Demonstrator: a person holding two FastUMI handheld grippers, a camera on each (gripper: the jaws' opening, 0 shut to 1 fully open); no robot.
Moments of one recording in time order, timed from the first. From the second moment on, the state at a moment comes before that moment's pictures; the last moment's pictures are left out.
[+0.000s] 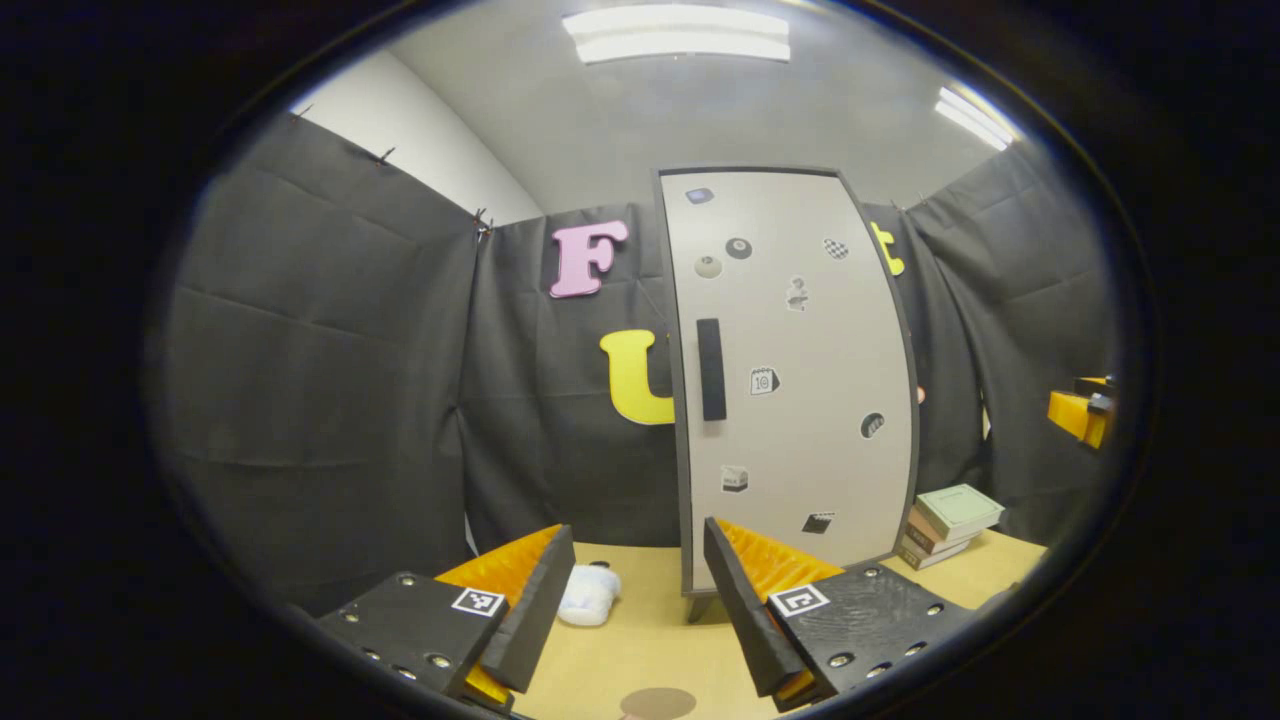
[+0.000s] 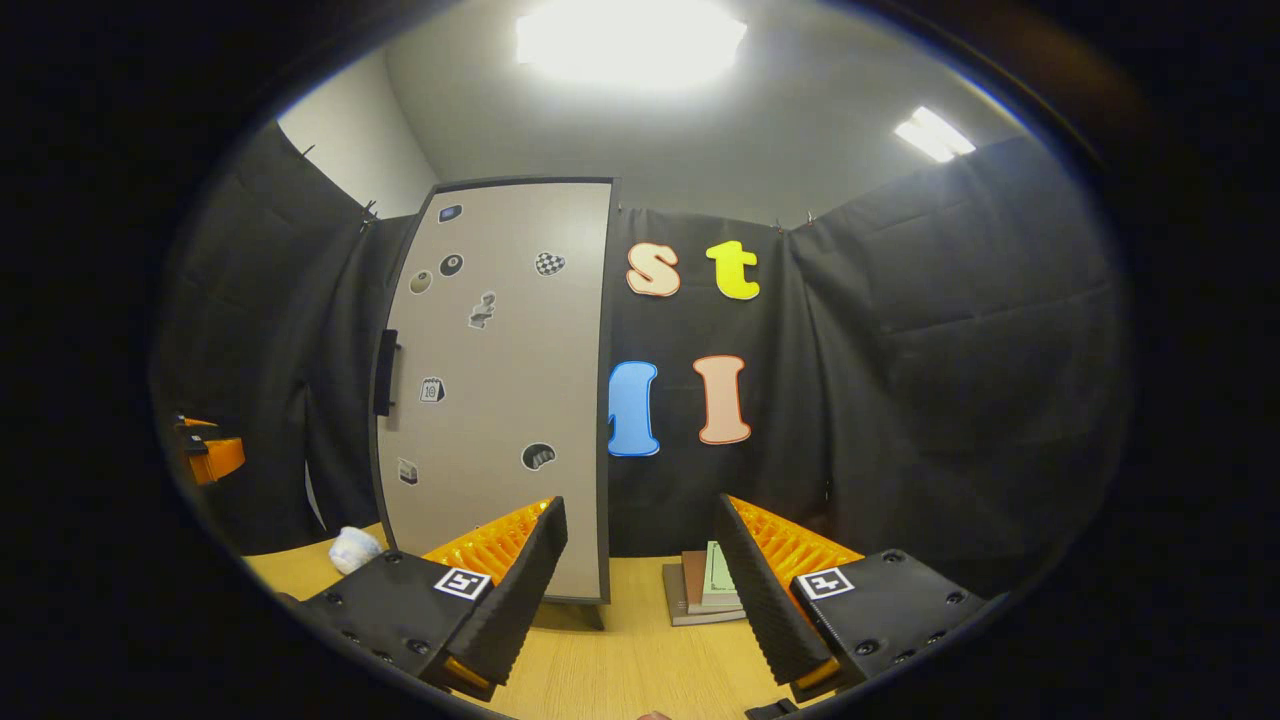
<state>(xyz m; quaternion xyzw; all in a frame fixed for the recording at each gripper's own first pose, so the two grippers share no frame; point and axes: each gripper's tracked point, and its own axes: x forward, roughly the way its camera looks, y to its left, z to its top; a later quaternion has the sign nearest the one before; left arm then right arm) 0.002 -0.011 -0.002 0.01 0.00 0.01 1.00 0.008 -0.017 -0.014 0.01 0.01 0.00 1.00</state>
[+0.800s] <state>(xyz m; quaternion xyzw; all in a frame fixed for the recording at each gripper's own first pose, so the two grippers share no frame) -0.027 0.013 -0.008 0.03 0.01 0.10 0.99 0.056 0.011 -0.003 0.00 -0.01 0.09 1.00</state>
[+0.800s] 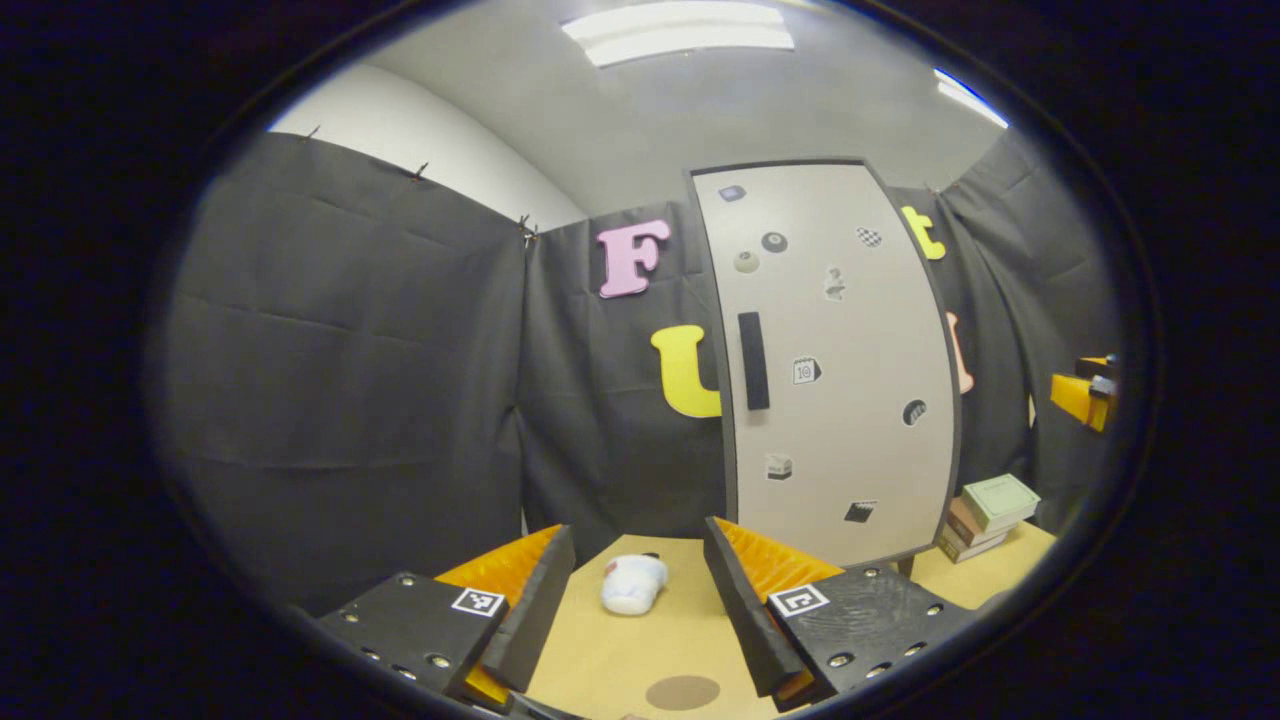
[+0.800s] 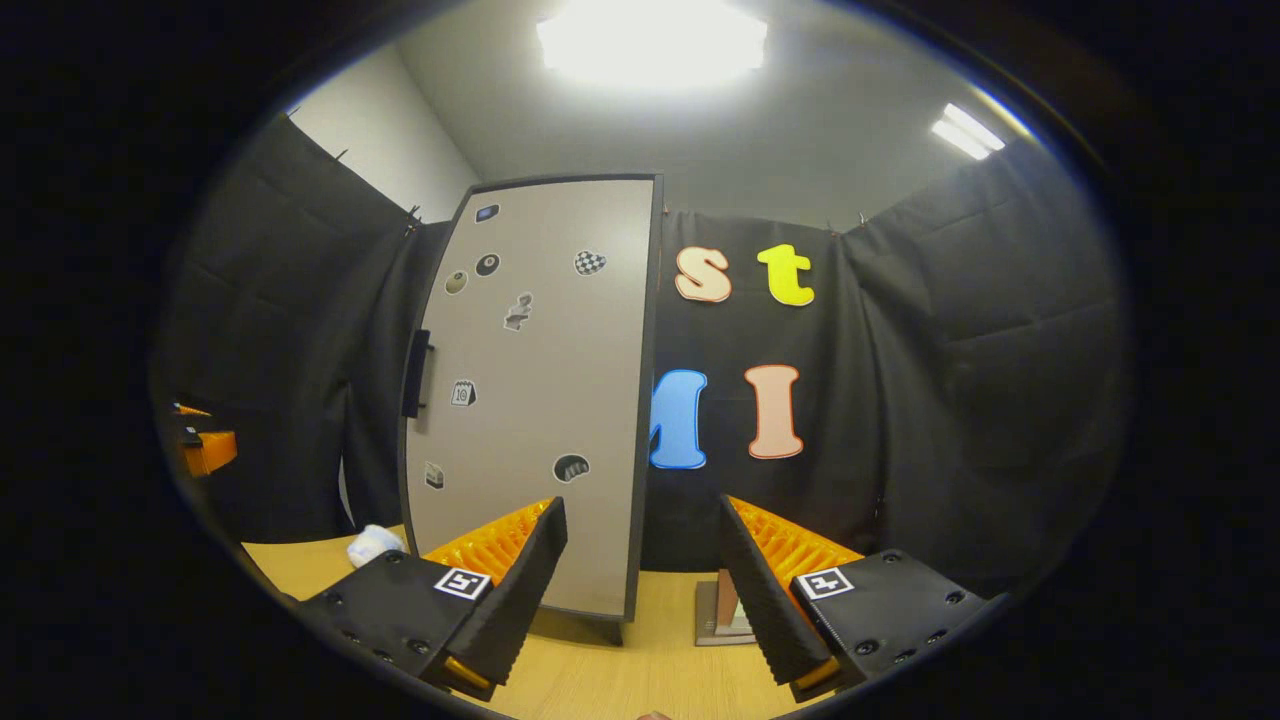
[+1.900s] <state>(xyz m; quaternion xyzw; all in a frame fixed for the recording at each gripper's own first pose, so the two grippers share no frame) -0.007 0.224 -0.054 0.01 0.03 0.19 0.98 0.148 0.243 0.074 0.03 -0.02 0.19 0.98</state>
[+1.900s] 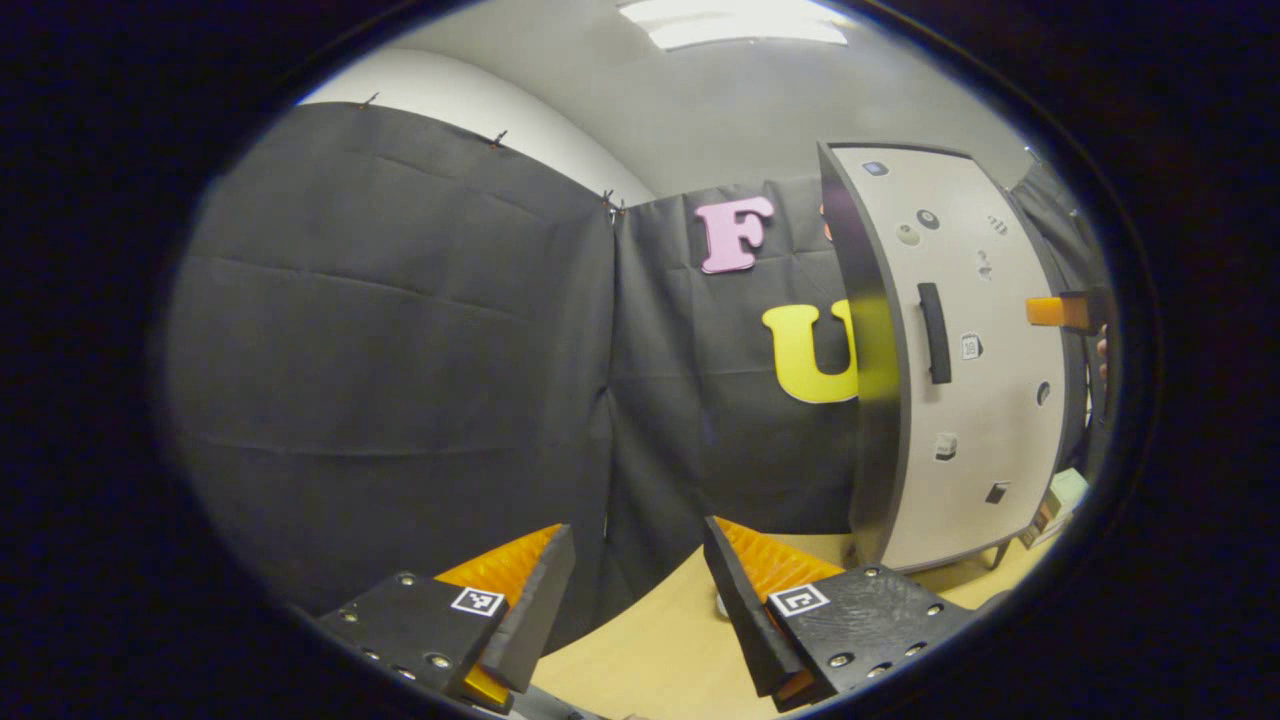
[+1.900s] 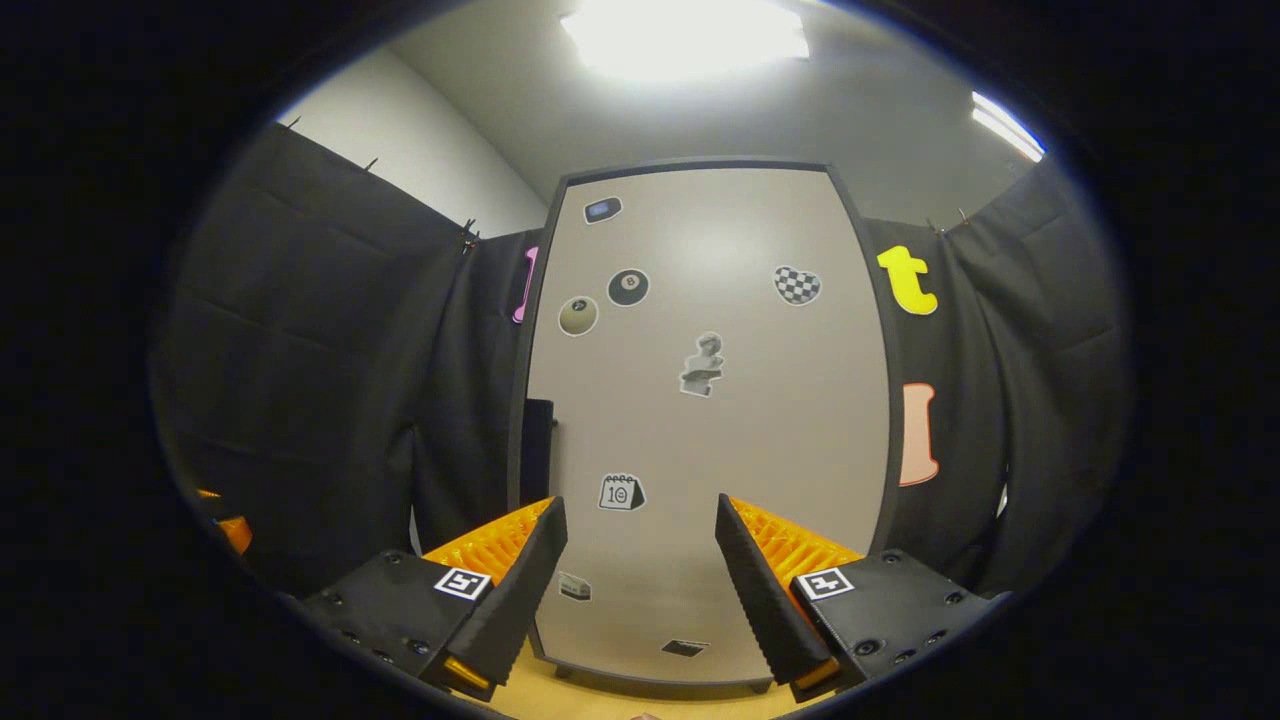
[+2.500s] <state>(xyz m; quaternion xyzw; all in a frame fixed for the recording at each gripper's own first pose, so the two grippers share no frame) -0.037 0.324 -0.077 0.03 0.05 0.25 0.97 0.201 0.343 0.076 0.02 0.00 0.19 0.98</state>
